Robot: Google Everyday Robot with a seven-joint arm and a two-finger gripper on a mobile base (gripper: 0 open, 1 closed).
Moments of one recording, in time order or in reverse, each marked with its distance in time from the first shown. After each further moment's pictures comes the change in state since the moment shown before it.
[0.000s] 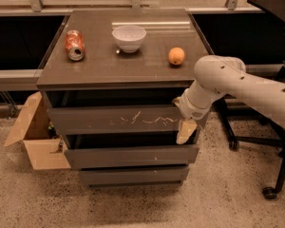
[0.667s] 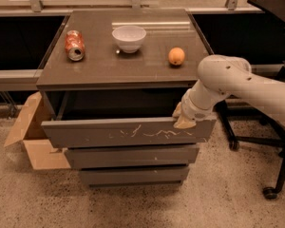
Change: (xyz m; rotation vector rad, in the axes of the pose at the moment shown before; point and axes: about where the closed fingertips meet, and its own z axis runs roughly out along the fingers) arm -0.007 0.009 -0.012 0.012 -0.025 -0.015
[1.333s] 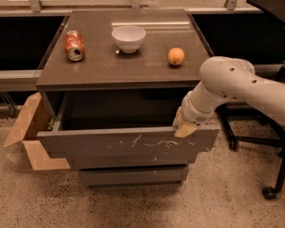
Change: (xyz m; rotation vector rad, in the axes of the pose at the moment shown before) arm -0.008 0.015 -0.008 -0.002 -0.016 -0.011
